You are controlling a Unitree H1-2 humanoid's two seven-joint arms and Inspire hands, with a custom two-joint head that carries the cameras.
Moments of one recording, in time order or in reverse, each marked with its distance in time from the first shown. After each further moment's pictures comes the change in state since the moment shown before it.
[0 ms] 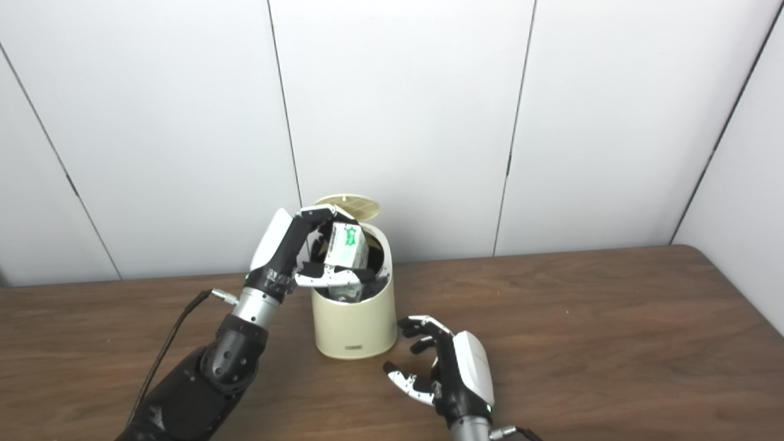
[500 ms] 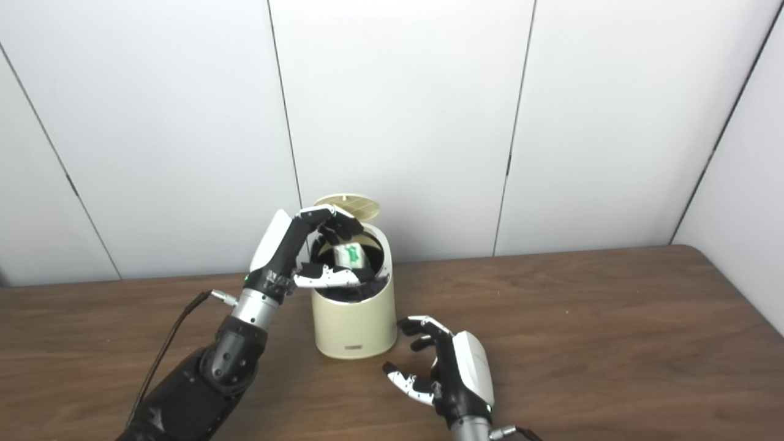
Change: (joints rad) left arm 0.004 0.002 -0.001 -0.001 0.001 -0.004 -0.004; right arm 0.000 -0.001 0.002 -0.001 0.000 0.001 0.000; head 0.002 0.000
